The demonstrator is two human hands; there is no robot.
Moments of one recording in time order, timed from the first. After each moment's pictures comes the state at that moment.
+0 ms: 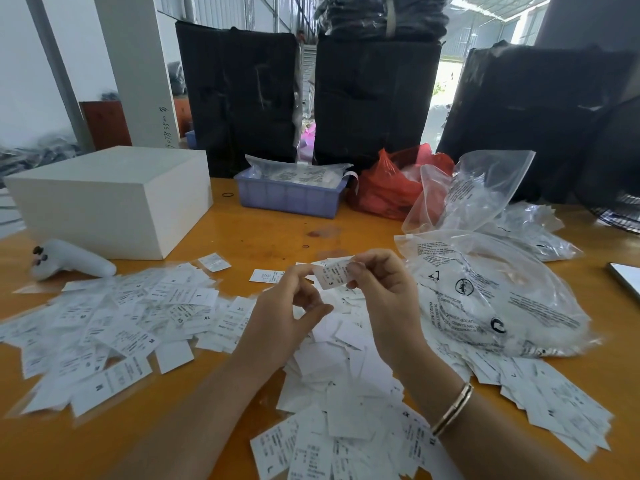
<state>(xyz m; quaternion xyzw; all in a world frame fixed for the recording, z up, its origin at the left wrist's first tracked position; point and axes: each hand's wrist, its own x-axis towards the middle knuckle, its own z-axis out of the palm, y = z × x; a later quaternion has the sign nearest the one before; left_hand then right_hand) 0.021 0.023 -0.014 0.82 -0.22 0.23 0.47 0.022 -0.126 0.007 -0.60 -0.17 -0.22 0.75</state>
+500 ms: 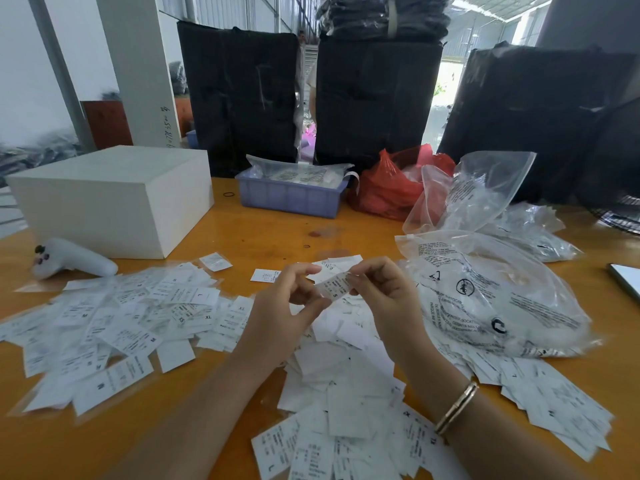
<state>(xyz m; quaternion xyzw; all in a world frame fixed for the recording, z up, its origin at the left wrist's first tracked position) 0.020 0.026 -0.012 0.79 -0.22 0.23 0.52 0.024 -0.136 0.001 -0.66 -0.19 -0.20 0.69</state>
